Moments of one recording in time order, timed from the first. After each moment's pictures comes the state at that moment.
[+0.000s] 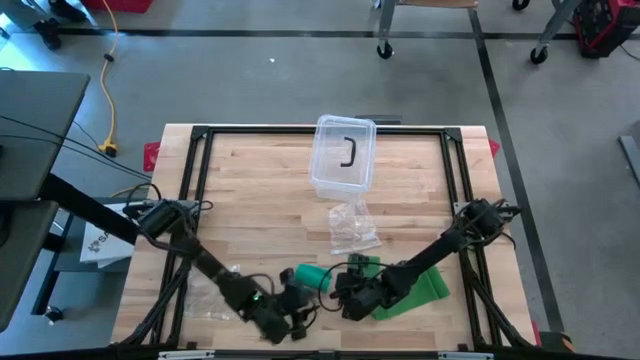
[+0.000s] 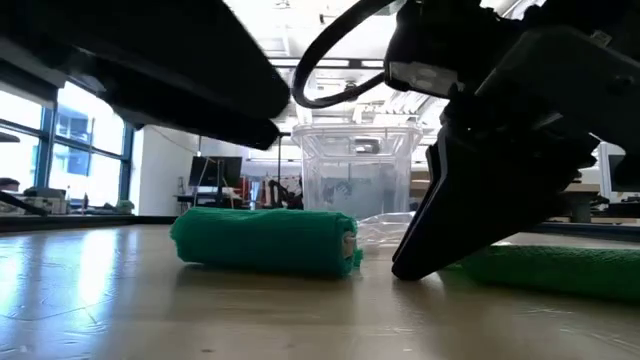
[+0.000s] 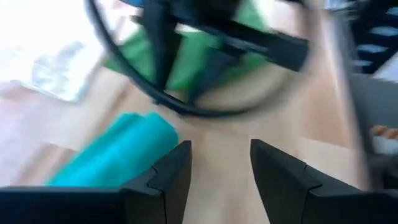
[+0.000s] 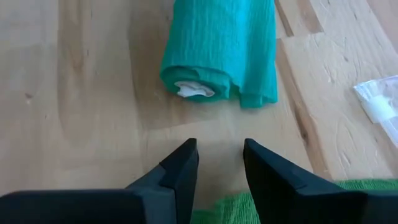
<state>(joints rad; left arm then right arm) -0.71 1.99 1.18 -0.01 -0.73 -0.72 0.58 2.07 1.19 -0.23 0.45 0.65</state>
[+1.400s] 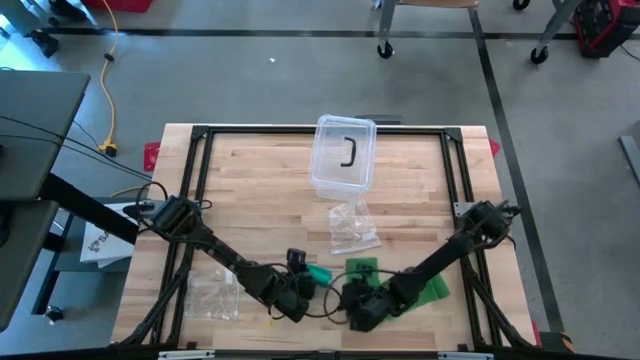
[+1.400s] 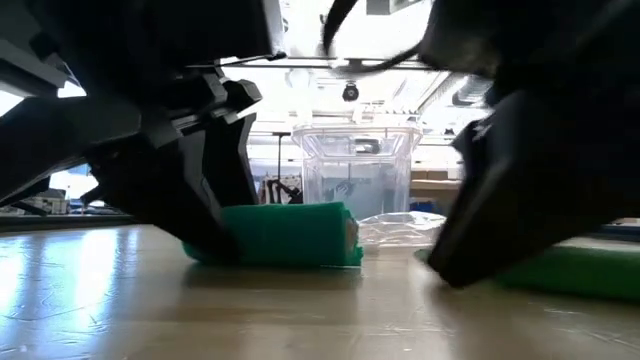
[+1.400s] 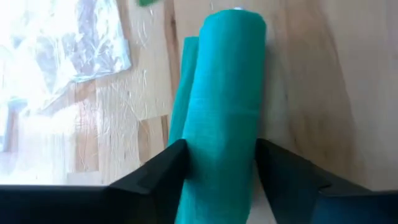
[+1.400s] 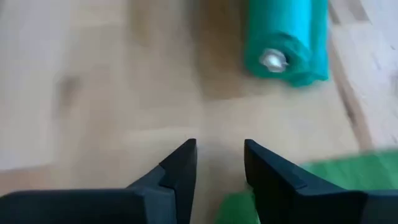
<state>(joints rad) -0.59 2.03 1.29 -0.50 -0.56 -0.25 0.66 2.02 1.18 -0.19 0.44 0.65</state>
